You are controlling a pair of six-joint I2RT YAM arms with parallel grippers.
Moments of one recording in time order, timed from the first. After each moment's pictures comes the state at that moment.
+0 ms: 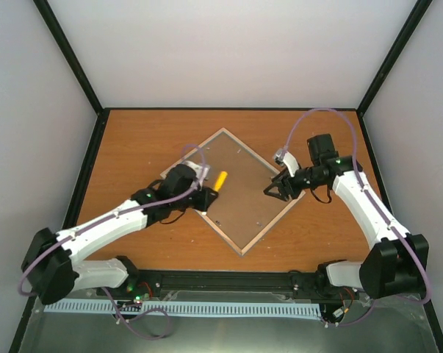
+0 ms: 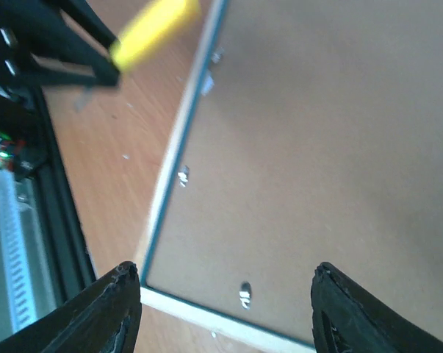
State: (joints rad) left arm -0.80 1.23 0.82 -0.24 0.14 -0.38; right arm 0.20 1.31 1.12 -0.95 -0.82 -0.51
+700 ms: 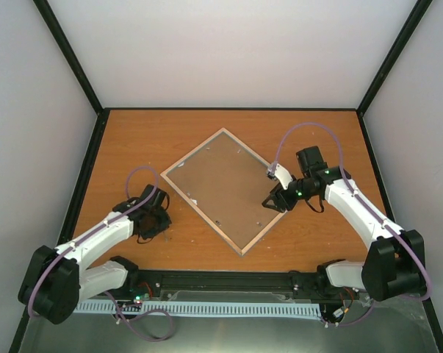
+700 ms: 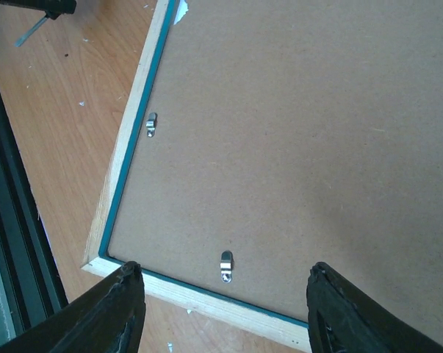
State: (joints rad) left arm -0.44 1.09 0.52 -0.68 -0.04 -0.99; right arm 0.28 1.29 0.93 -0.82 -0.64 -0.50
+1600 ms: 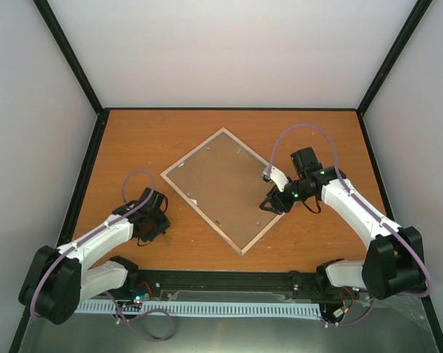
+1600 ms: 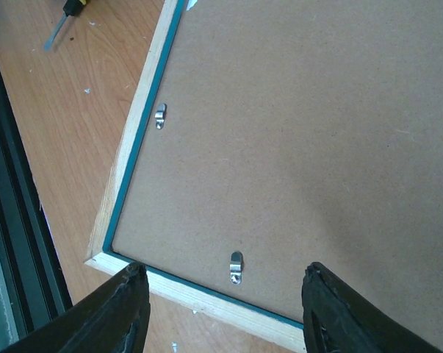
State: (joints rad) left arm -0.41 1.09 0.45 -0.60 -0.05 -1.06; right arm 0.33 1.30 0.93 -0.81 -0.62 -0.51
